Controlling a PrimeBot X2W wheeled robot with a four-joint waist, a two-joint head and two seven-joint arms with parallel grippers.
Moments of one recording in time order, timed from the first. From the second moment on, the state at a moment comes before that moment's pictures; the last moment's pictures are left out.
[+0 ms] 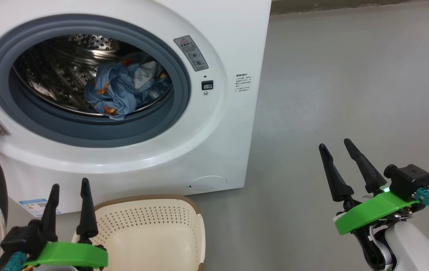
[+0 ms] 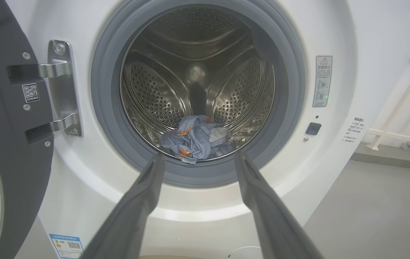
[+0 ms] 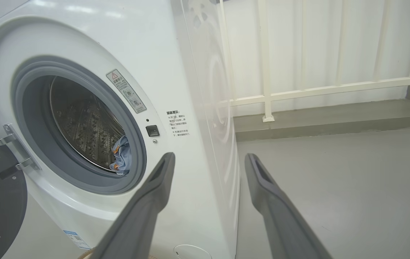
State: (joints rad) left arm -0.16 0.07 0.02 0.31 -0.34 -0.09 -0.25; right arm -0.26 -0.23 0.28 0.31 0.53 0.13 -0.25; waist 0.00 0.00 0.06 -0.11
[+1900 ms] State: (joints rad) left arm -0.16 0.07 0.02 0.30 -0.34 -0.07 -0.25; right arm -0.26 -0.23 0.27 0.31 0.53 0.13 -0.25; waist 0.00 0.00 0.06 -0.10
